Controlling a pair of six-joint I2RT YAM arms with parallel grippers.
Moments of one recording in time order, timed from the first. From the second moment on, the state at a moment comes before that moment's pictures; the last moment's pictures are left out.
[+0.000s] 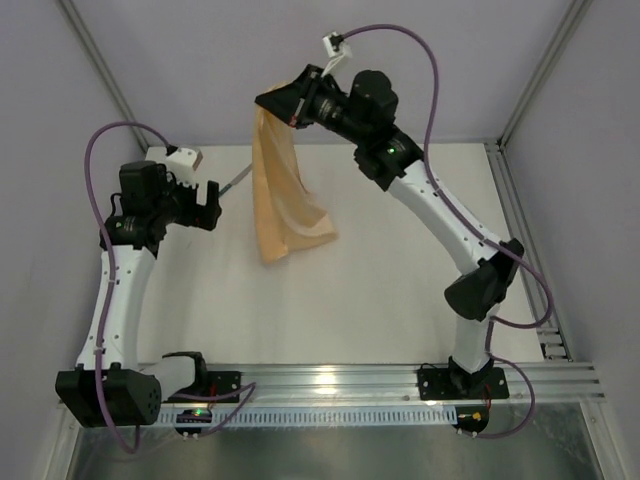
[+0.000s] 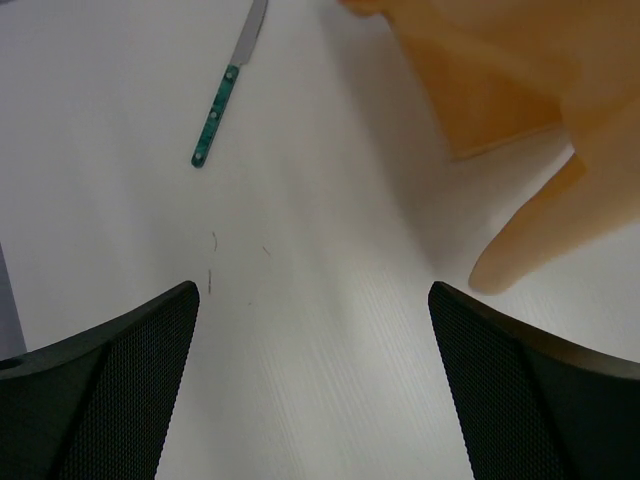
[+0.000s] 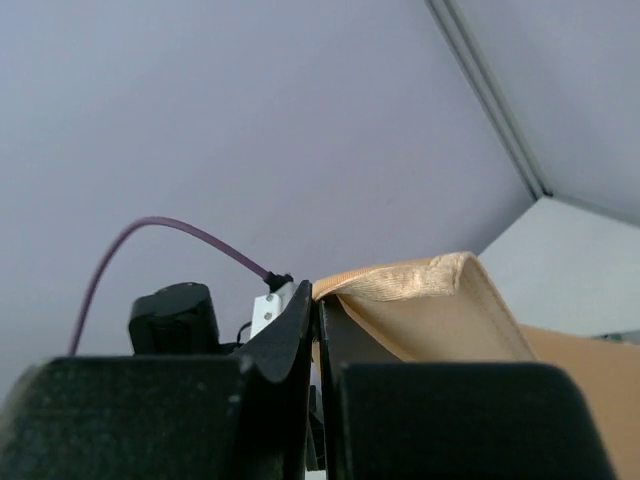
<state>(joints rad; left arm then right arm) 0.03 1.15 1.21 -0.66 0.28 0.23 0.70 1.93 2.15 -0.04 -0.33 0.73</state>
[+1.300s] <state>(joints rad) -0.23 1.55 1.04 -0.88 0.46 0.54 0.41 1.59 0.89 0.10 -0.25 0.68</state>
